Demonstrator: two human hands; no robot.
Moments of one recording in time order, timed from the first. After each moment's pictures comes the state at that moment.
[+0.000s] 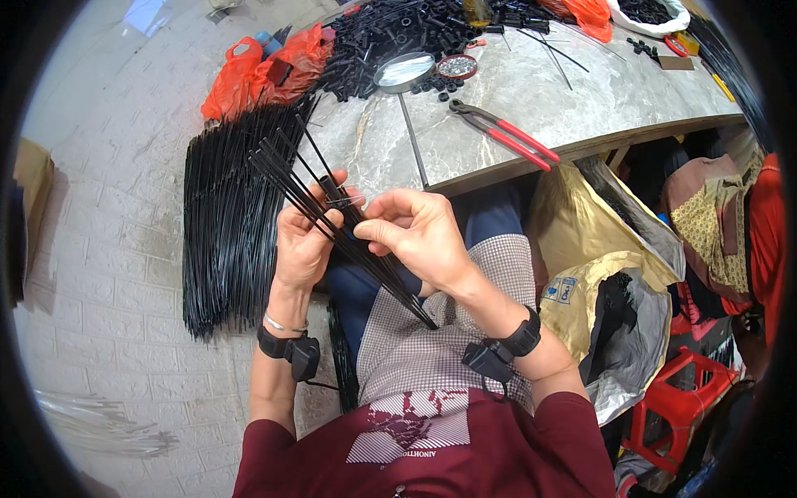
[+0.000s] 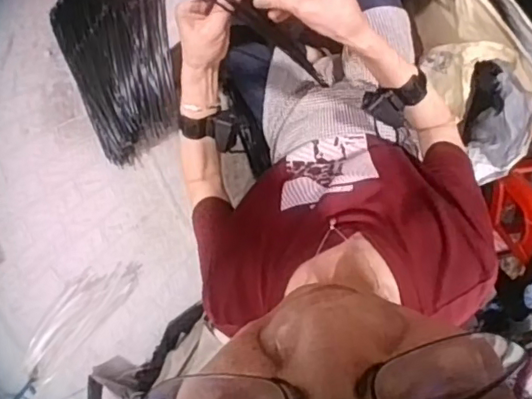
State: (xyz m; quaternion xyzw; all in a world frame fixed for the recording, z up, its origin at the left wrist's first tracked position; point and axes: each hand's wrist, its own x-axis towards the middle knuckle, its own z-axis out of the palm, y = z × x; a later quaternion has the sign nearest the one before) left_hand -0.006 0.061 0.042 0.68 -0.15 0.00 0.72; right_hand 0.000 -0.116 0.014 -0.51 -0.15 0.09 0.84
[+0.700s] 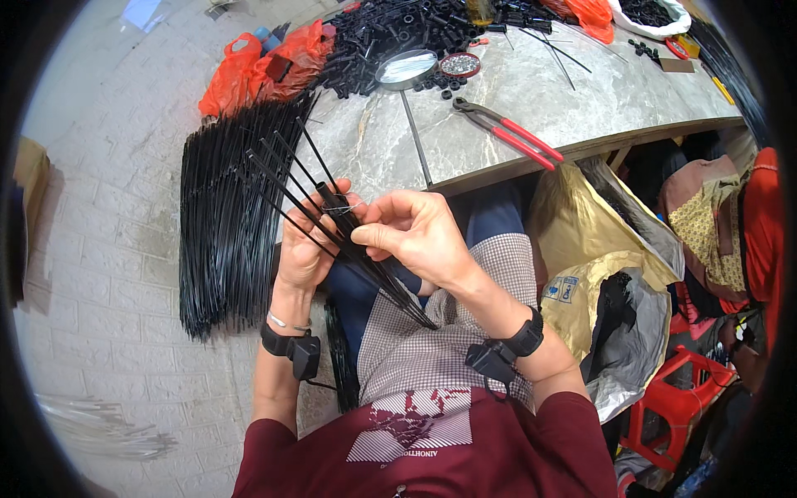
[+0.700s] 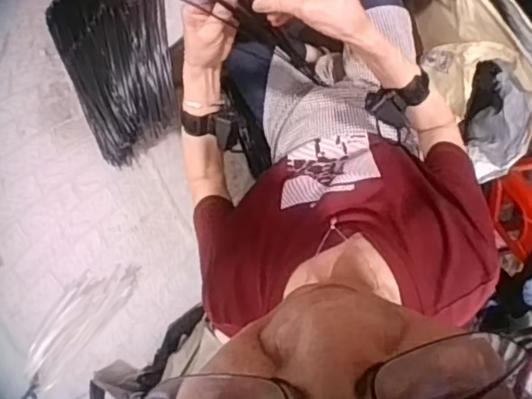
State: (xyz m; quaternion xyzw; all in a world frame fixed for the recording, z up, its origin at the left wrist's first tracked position) left_hand -0.008 0.072 0.031 0.58 -0.16 -0.07 0.79; right_hand 0.000 -0.112 0.014 -0.48 -0.16 0.14 0.85
